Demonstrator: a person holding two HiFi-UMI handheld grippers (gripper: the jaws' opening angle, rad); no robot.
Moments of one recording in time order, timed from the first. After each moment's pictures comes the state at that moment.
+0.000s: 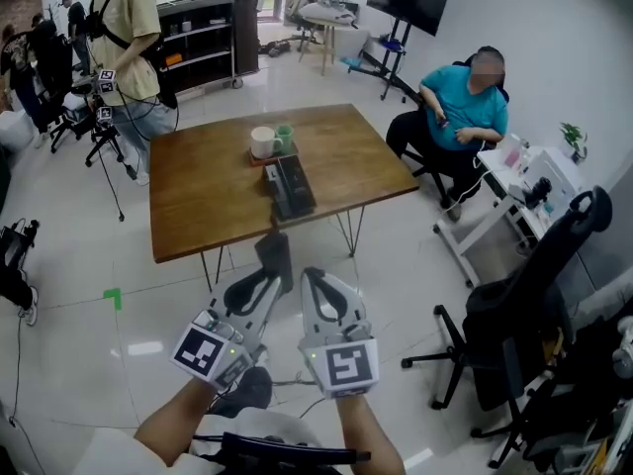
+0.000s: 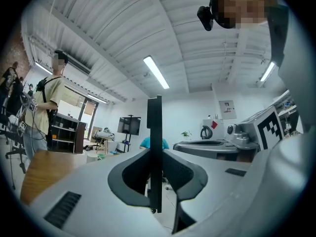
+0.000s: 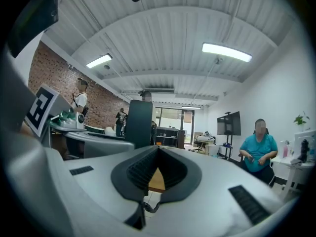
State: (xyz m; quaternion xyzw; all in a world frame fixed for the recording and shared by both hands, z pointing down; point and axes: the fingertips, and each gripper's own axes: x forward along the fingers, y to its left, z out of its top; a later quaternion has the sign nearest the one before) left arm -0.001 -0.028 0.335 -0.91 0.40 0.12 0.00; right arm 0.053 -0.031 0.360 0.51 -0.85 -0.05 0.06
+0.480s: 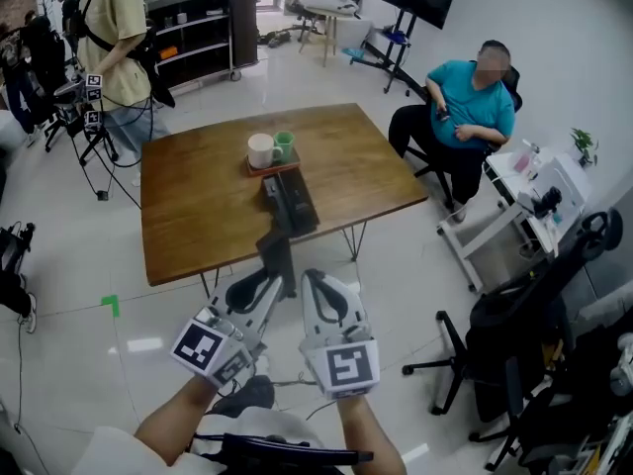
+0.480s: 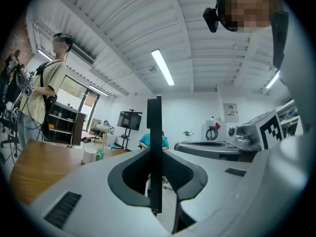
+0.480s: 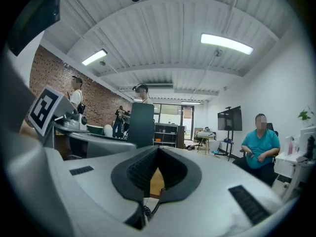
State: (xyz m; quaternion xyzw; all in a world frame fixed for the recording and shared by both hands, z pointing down) left arm -0.003 -0.123 0.350 -0.91 0.39 0.11 -0.05; right arm 0.048 -0.121 0.370 0.51 -0.86 -0.03 0.07
